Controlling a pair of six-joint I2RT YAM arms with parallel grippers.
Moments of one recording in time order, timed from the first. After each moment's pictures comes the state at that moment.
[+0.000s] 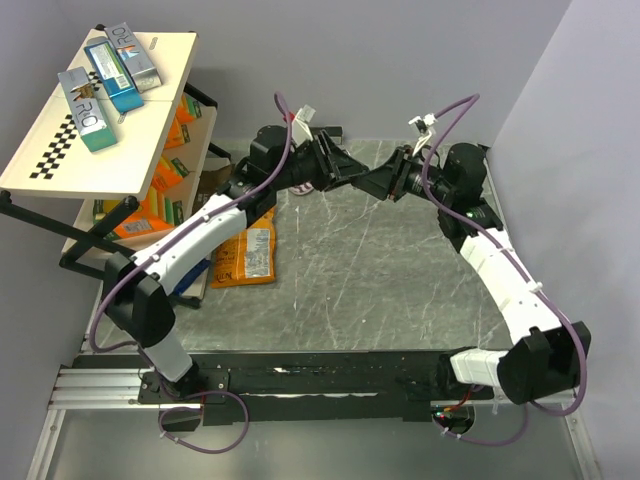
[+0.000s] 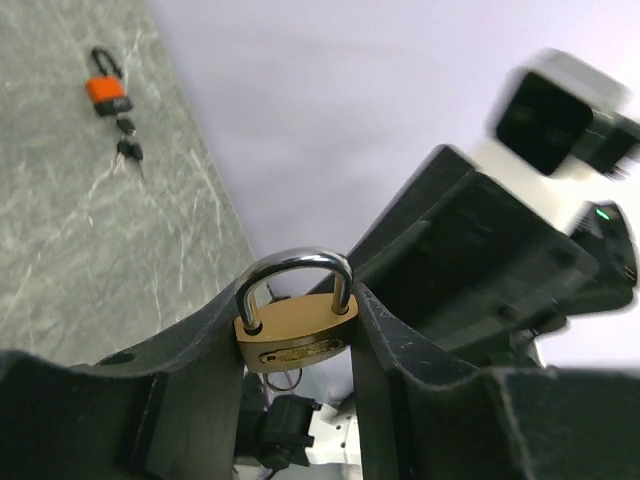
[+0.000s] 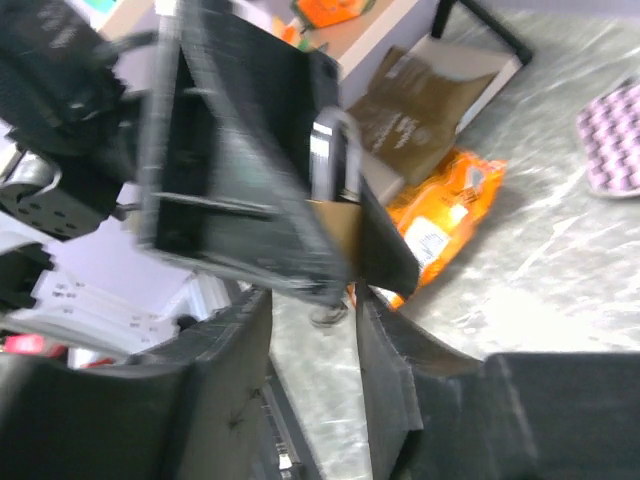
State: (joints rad) left arm -0.64 1.65 1.55 0.02 0.45 -1.05; right arm 0.23 1.27 1.16 0.07 -0.82 0.62
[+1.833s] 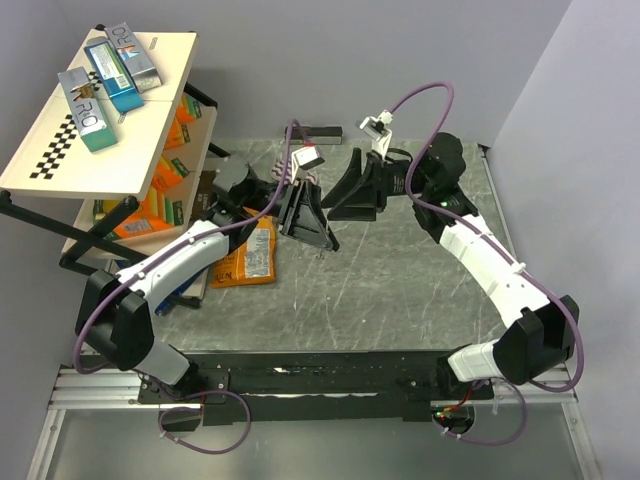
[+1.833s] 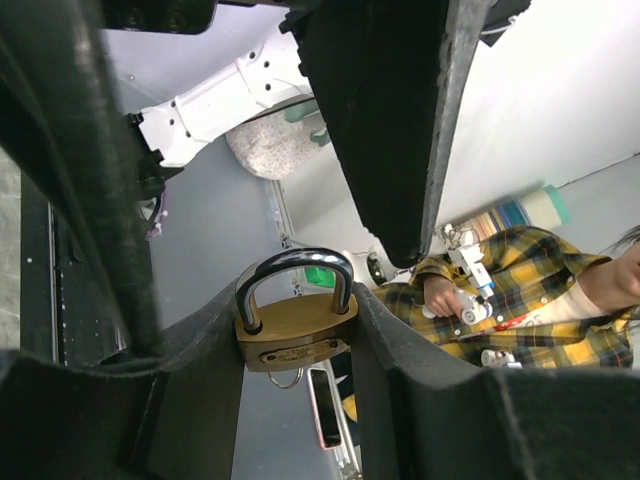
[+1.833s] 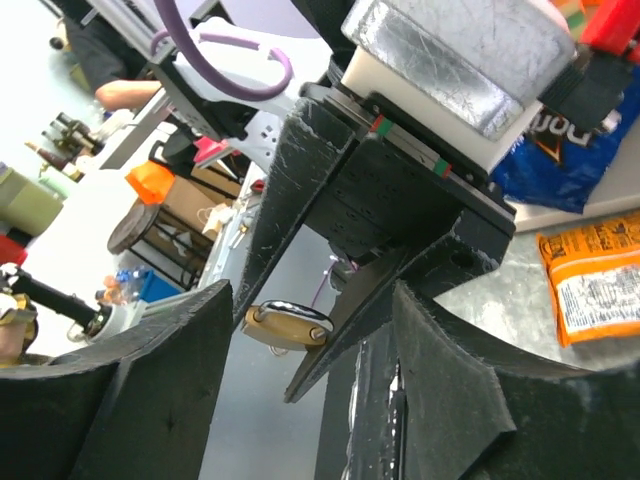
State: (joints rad) left arm -0.59 1.49 1.19 0.65 1.39 -1.30; right arm 0.40 1.37 1.28 0.32 -1.30 0.80
